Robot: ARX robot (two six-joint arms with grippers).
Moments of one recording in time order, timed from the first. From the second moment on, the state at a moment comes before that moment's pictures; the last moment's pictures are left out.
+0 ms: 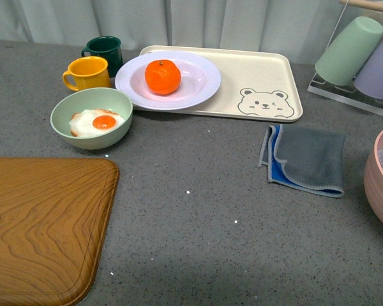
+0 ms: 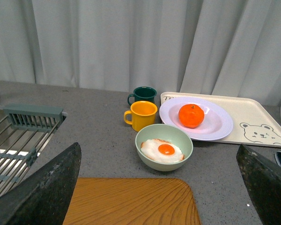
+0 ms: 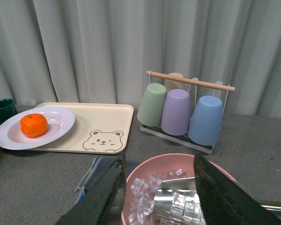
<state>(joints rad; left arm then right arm) 0.00 0.00 0.02 0.00 0.00 0.00 0.00 0.00 0.01 0.00 0.00 0.00</state>
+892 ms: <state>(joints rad) 0.00 0.00 0.02 0.00 0.00 0.00 0.00 0.00 0.01 0.00 0.00 0.00</state>
